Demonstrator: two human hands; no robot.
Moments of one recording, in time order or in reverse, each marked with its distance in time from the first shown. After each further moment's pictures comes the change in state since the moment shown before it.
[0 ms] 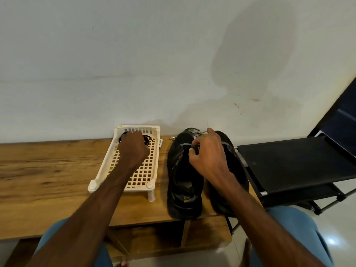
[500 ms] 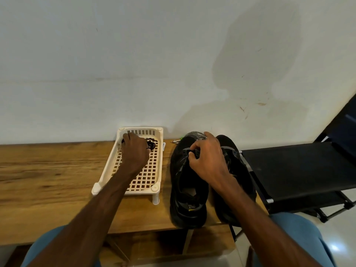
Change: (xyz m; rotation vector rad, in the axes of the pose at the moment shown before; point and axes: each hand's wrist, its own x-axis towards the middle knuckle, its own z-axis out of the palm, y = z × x) left_hand 0.025 -0.018 0.029 0.172 0.012 0.075; right_hand 0.011 -0.006 0.010 0.084 -0.019 -0.027
